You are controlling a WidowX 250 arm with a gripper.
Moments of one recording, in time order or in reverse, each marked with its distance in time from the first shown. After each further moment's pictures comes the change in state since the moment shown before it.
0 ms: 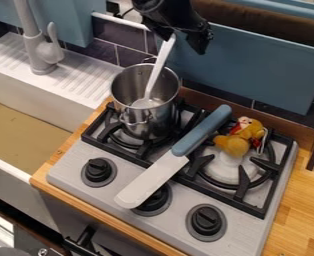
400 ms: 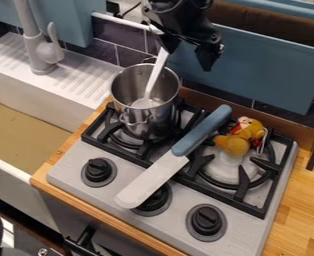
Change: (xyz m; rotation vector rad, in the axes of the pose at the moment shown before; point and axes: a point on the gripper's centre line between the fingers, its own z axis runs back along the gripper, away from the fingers) arm -0.017 -0.014 0.014 0.030 0.149 -0.030
